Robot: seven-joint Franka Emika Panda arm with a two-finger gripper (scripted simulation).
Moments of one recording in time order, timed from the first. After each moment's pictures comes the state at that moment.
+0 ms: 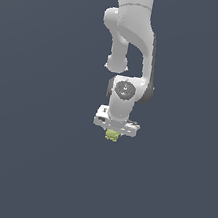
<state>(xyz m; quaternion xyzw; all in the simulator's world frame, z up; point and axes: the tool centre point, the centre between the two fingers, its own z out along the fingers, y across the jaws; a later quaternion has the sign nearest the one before) -0.012 0.041 0.040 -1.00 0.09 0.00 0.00</state>
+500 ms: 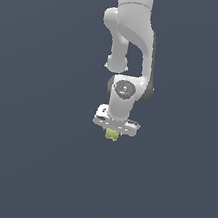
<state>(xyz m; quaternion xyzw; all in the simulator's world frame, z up) -0.013 0.039 0.043 -1.00 0.09 0.00 0.00</state>
